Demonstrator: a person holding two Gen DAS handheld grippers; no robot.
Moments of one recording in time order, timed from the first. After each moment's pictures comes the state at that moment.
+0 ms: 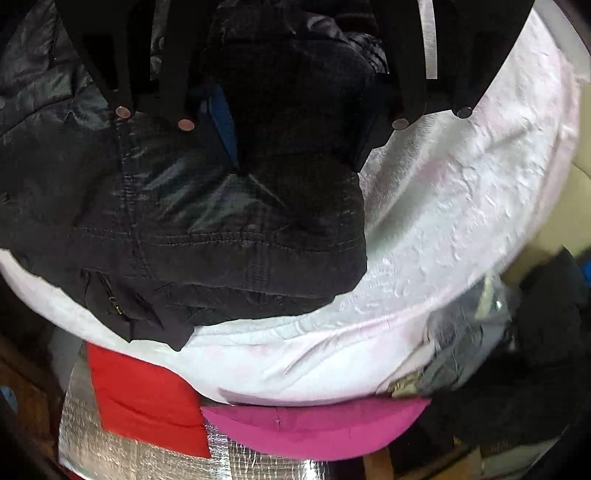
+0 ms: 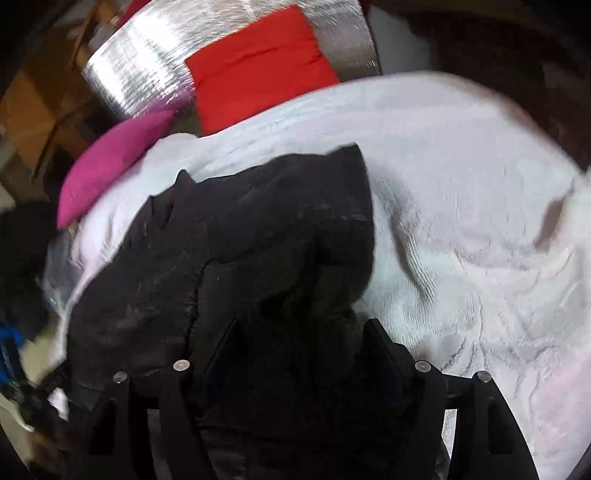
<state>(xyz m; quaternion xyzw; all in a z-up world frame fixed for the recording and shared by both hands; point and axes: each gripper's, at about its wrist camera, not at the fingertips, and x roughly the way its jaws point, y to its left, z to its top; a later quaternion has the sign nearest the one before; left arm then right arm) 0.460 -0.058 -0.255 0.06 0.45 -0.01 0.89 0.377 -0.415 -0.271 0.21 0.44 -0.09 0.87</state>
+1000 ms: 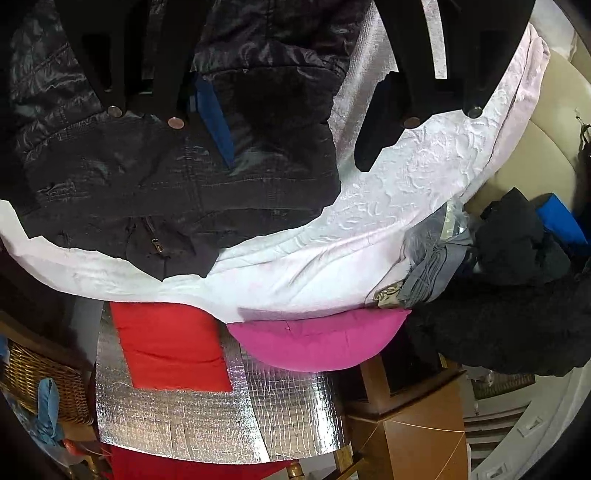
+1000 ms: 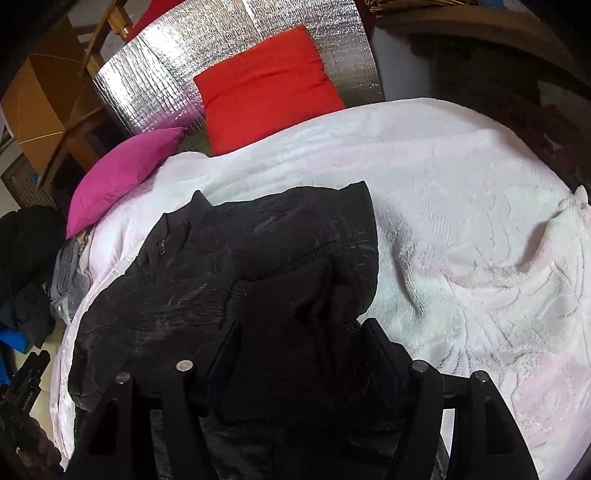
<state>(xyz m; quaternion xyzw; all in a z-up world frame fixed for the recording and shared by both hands) 0.401 -0.067 -0.181 0.09 0.33 -0.02 0.94 0.367 -0.421 -0.245 0.22 0.41 -0.09 0.88</state>
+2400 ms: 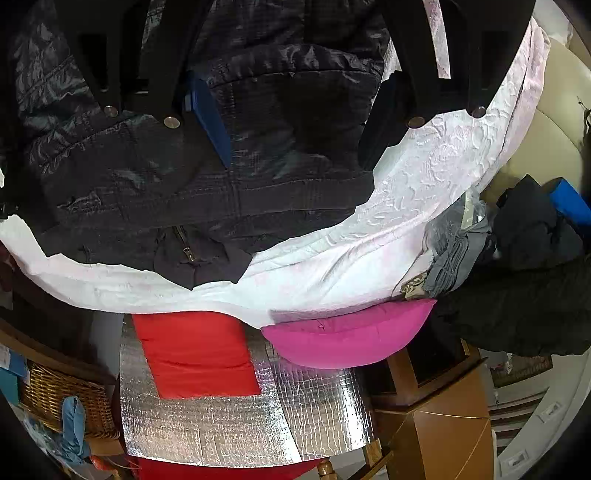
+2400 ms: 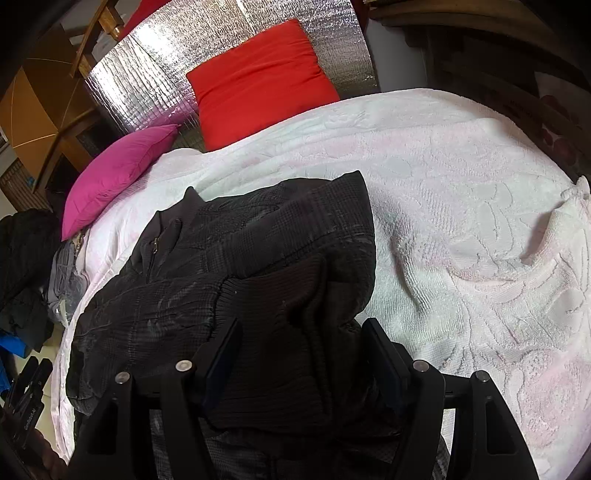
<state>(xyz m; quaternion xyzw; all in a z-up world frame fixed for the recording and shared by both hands) 0.391 -0.102 -0.185 0.12 0.33 -0.05 0.93 0.372 -0.422 -0.255 0.23 0.42 -0.10 0.87</state>
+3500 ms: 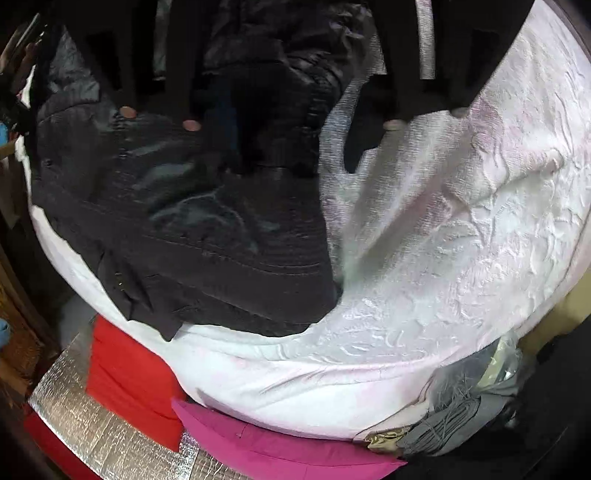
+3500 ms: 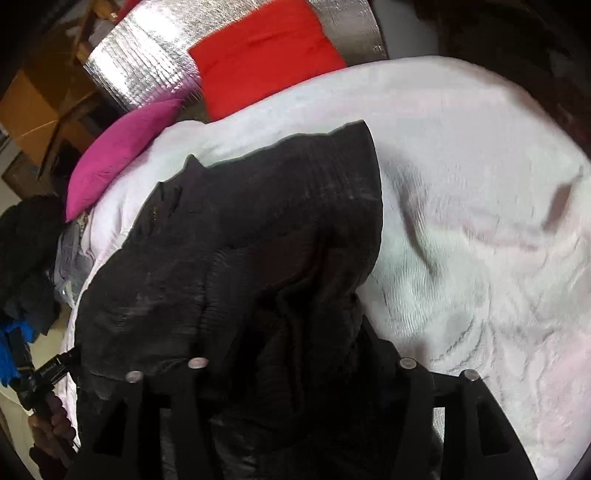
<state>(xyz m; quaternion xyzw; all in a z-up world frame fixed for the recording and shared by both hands) 0.467 0.002 -0.253 -0.07 0.51 -0.06 0.85 0.374 -0.428 -0.281 0.26 0.46 -0.06 0.85</state>
